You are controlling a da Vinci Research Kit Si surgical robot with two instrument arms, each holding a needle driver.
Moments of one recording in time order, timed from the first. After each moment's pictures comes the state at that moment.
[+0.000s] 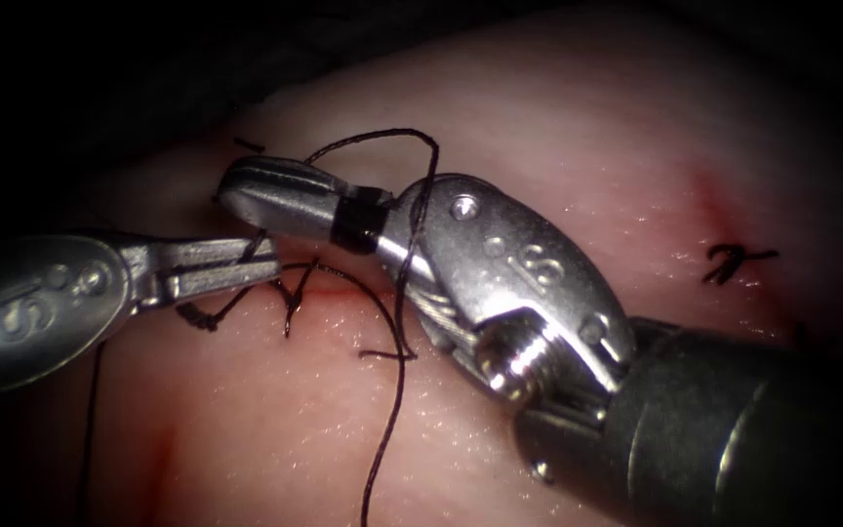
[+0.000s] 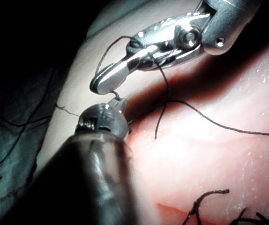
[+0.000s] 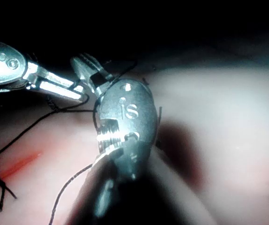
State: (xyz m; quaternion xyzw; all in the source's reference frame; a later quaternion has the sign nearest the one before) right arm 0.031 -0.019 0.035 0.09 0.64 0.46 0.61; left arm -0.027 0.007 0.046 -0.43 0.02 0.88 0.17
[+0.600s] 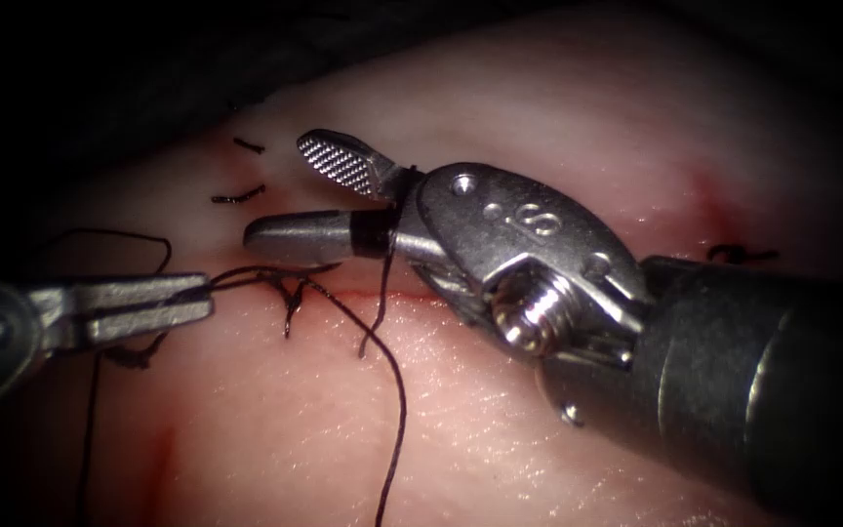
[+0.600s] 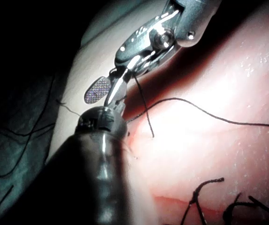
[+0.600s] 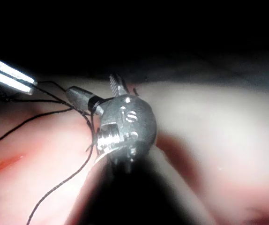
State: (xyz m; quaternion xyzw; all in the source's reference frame) right arm 0.030 -0.020 0.038 0.14 0.52 0.48 0.70; left arm -0.024 0.007 0.040 -0.41 0.04 0.90 0.14
